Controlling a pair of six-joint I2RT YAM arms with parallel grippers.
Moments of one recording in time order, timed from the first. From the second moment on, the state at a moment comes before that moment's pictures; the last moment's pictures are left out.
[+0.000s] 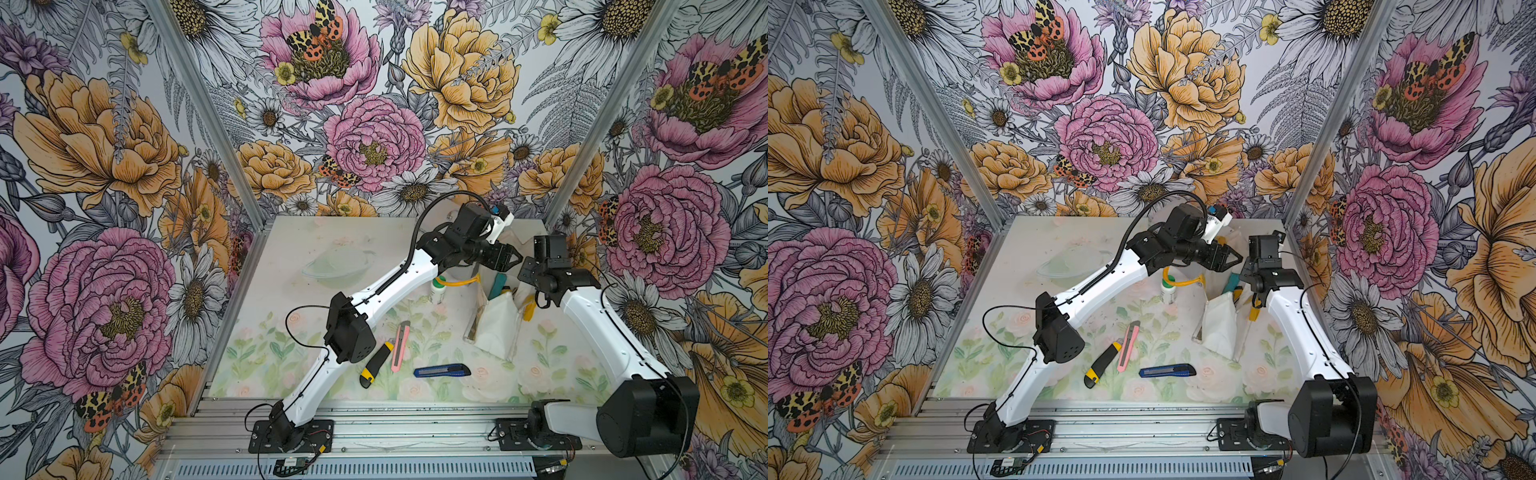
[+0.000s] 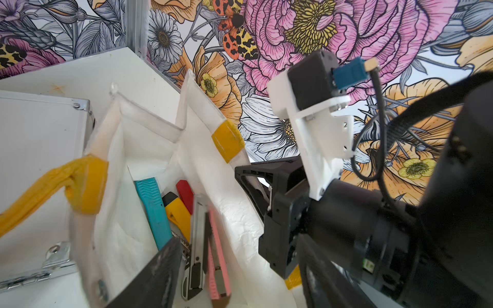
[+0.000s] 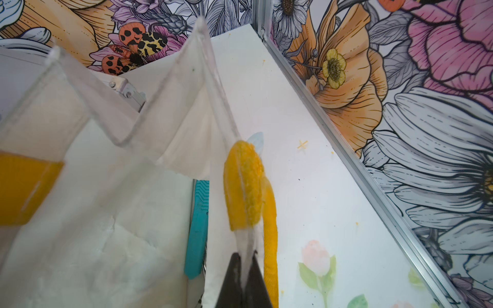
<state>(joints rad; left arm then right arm) -0.91 2.36 2.52 -0.67 0.38 -0.36 0.03 1.29 1.10 -0.66 0.31 0.40</state>
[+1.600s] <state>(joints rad) -0.81 1.86 1.39 -0.81 -0.07 -0.42 0.03 1.32 1.10 -0.66 0.31 0.40</state>
